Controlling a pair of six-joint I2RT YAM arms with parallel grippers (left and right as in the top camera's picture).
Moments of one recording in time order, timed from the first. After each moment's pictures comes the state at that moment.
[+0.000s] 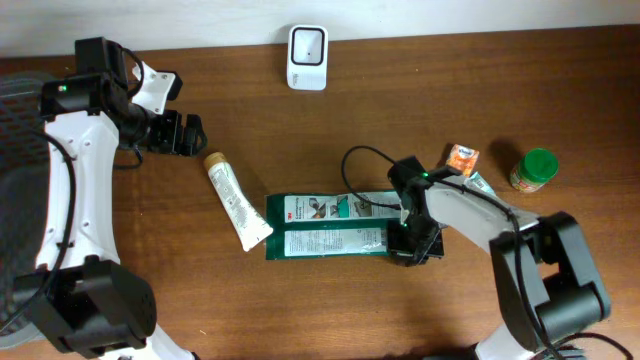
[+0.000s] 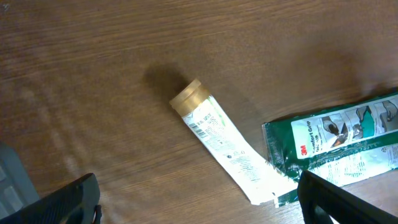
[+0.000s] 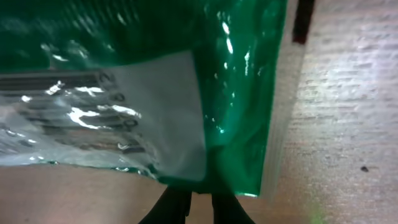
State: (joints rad) left arm 0.12 1.85 1.83 -1.25 0.26 0.30; right arm 0.32 1.78 0.96 -0.95 -0.21 0.45
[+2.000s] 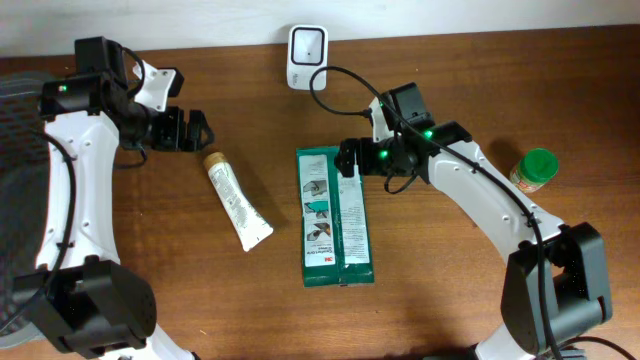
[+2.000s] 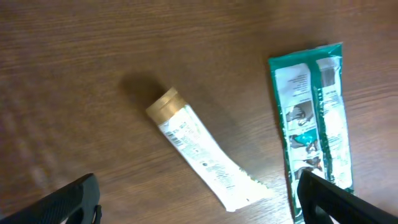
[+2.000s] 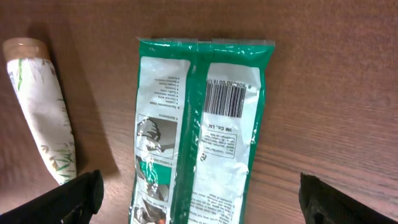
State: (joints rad) left arm 0.12 1.85 1.83 -1.24 0.35 0.24; right arm 0.32 1.76 1.31 -0.65 -0.29 0.33
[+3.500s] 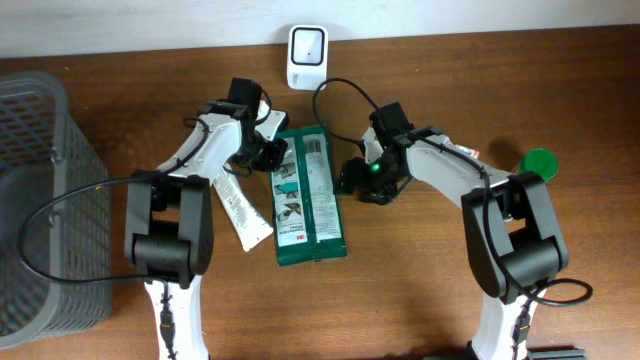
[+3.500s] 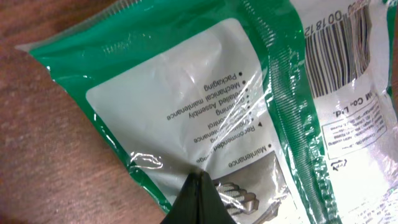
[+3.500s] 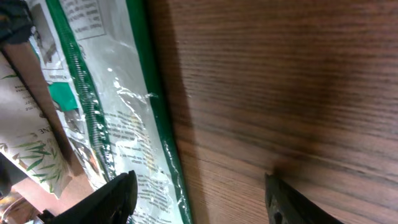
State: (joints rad) left arm -0.22 2.24 1.66 -0.82 0.28 0.11; right arm 0.30 2.02 1.31 -0.65 -0.53 0.44
